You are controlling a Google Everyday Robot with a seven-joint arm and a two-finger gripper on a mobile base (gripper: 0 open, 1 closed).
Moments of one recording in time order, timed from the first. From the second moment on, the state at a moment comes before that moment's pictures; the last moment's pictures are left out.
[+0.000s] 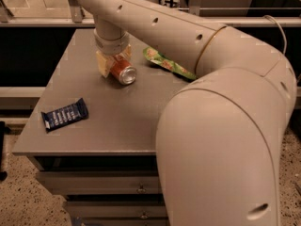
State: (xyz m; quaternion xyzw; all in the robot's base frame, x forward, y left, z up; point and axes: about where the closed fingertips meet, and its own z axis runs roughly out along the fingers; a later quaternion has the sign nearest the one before) arm 0.708 0.094 0.843 -0.35 0.92 -0.02 0.17
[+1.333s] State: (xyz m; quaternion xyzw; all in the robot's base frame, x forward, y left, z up) arm 0.692 0.053 0.902 -0.38 0.84 0.13 0.36
